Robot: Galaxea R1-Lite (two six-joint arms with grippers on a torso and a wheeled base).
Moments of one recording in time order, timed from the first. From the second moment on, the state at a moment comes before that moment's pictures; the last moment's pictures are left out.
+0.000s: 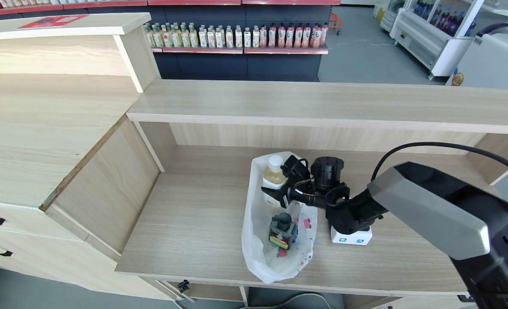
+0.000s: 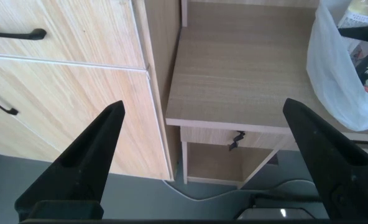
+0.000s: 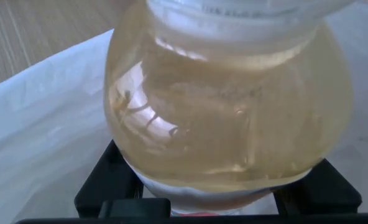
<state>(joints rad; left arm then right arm) 0.00 0.00 0.00 0.00 0.02 0.00 0.45 2.50 -1.42 -0.95 0.43 -0.36</state>
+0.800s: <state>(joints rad) 0.00 0.00 0.00 0.00 0.02 0.00 0.44 2.36 -1.33 -0.98 0.44 -0.14</state>
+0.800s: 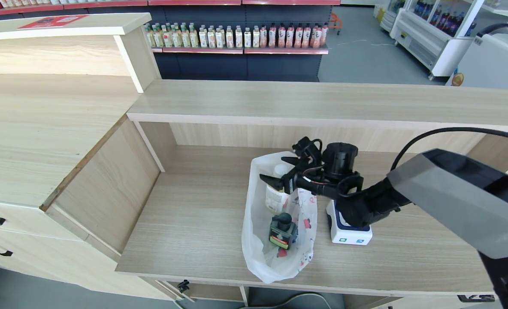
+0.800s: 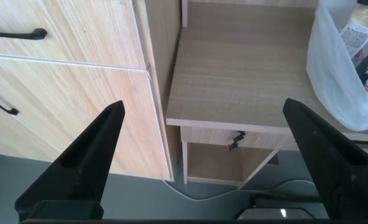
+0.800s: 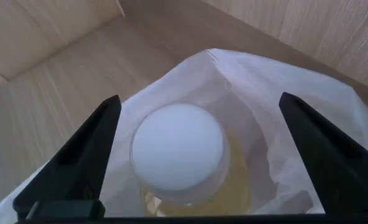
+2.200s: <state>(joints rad) 0.00 0.00 0.00 0.00 0.02 0.00 -0.02 0.28 -0.02 -0.13 0.11 -0.10</state>
